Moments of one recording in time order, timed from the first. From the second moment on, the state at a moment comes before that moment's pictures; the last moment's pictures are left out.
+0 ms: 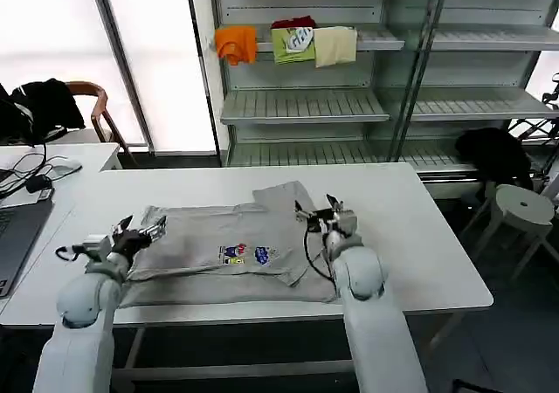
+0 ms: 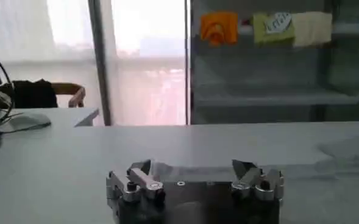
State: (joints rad) left arm 0.82 -1.25 -0.67 -1.48 -0.22 0.47 0.18; right arm -0.58 1.61 0.37 1.31 -0.05 -0.46 -0.14
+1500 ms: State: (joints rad) left arm 0.56 -1.20 -0.64 -1.07 -0.09 0.52 0.30; right arm -0.34 1.61 0.32 0.80 0.03 -0.35 -0.21
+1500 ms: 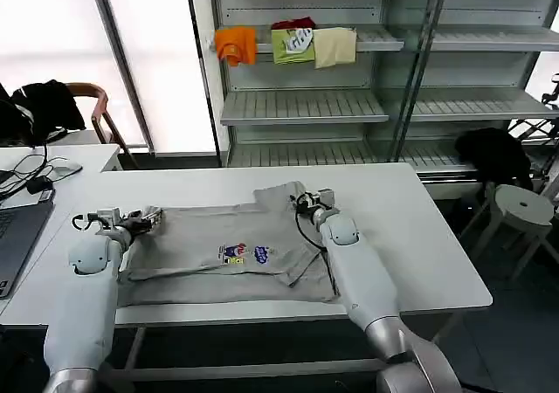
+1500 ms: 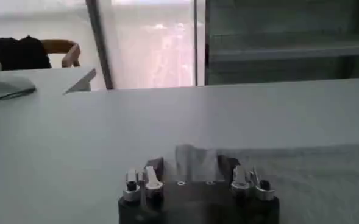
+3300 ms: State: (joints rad) left arm 0.96 -1.08 -0.74 -1.46 -0.56 0.40 0.41; right arm -0.87 1.56 0.35 1.75 0.14 -0.56 -0.20
